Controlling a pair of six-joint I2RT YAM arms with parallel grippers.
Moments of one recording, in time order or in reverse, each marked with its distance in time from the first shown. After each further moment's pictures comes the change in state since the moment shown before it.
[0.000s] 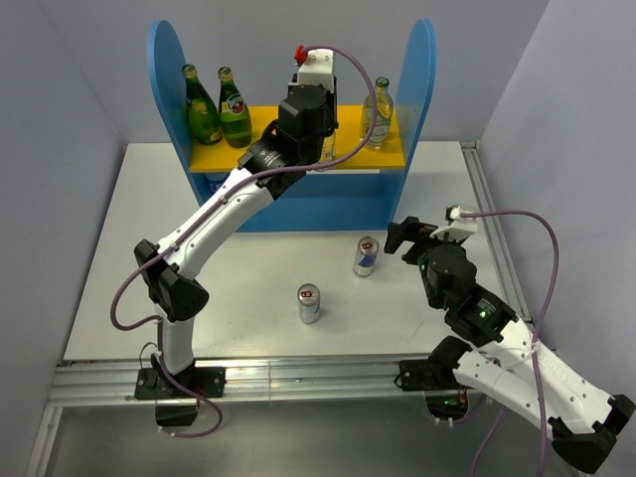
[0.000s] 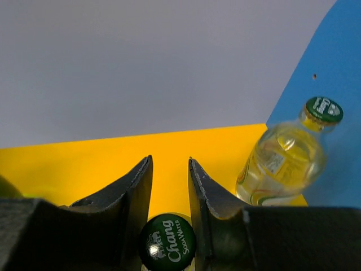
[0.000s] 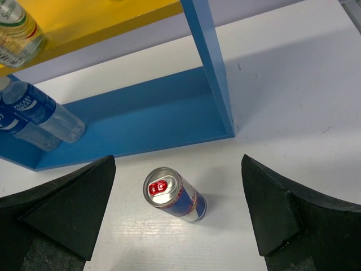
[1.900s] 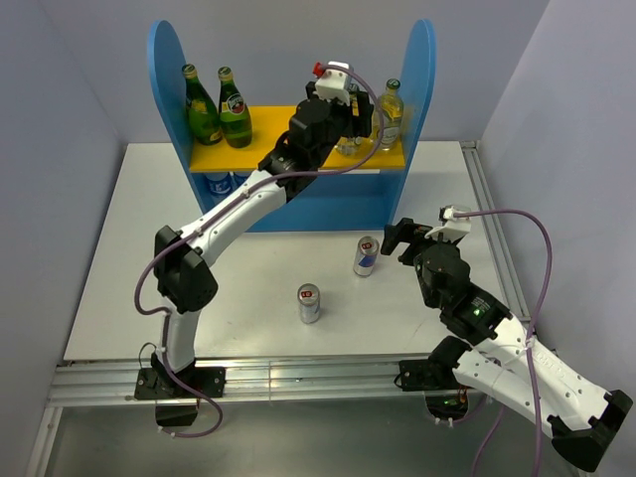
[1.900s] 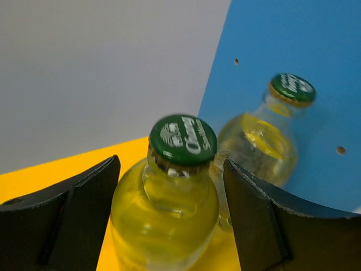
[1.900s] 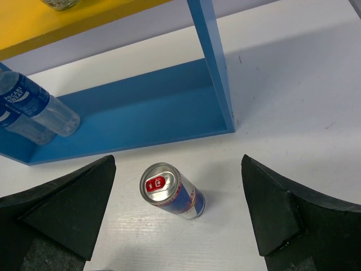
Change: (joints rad) left arm 0.055 0.124 -0.100 0.336 0.359 -0.066; right arm 0.000 0.011 -0.027 0.026 -0.011 0.000
